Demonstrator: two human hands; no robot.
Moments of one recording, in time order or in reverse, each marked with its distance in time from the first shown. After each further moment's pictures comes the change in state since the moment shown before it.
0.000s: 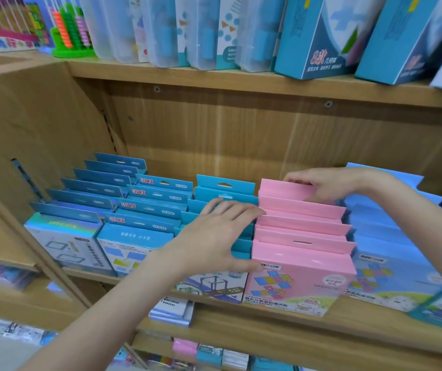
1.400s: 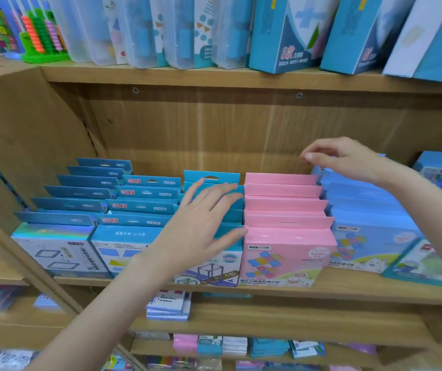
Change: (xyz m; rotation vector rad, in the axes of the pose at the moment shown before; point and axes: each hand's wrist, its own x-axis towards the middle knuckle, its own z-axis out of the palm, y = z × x) left_hand -0.018 -0.006 0.002 0.034 0.352 0.116; right_hand -0.070 -0.014 0.006 0.235 0.625 0.136
